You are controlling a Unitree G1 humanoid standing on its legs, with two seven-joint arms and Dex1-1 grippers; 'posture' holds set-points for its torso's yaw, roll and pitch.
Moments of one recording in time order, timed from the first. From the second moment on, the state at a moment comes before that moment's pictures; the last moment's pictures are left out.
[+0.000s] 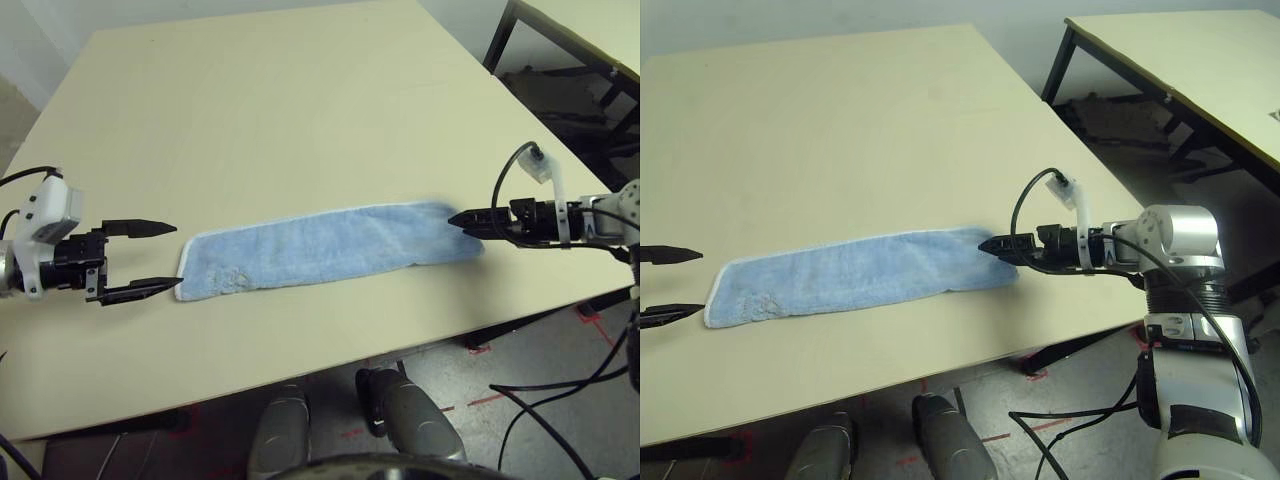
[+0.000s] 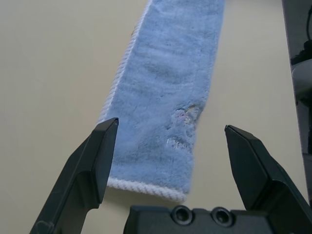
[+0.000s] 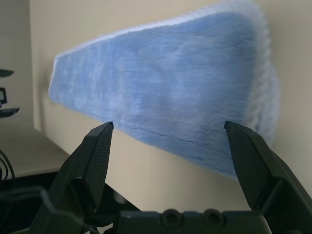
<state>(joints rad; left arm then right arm) -0.07 1.07 0.38 0.18 -0.49 0.09 -1.54 -0.78 -0.81 -0.01 0.45 0.57 1.47 1.04</state>
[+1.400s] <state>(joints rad) -0.15 1.08 0.37 0.19 -0.51 -0.02 -1.57 -0.99 -0.60 0.03 0.79 0.47 1.50 0.93</state>
